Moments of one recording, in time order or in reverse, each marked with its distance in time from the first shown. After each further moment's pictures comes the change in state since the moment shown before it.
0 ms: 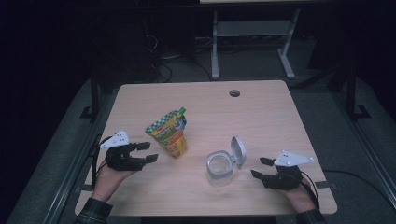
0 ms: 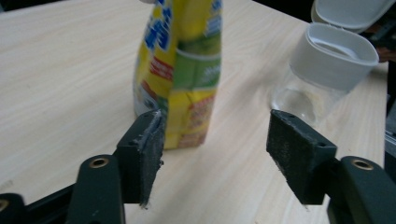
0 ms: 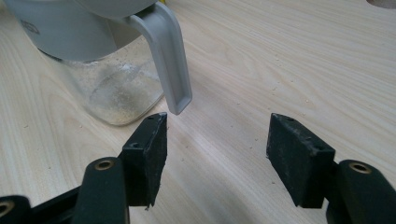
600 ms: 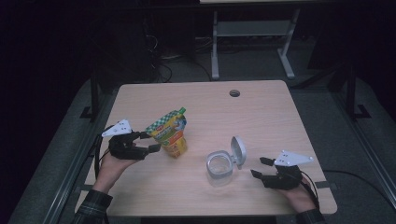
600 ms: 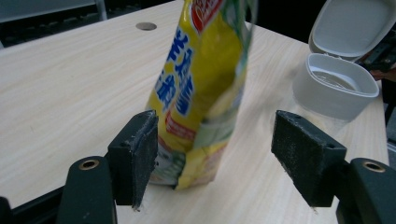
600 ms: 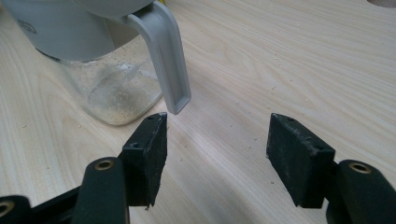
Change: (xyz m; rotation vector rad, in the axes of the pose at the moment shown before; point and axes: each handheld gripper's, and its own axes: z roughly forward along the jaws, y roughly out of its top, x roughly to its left) left arm 0.016 0.025 0.010 -0.048 -0.040 0.043; right arm -0.001 0.000 0.000 0.003 0.001 0.003
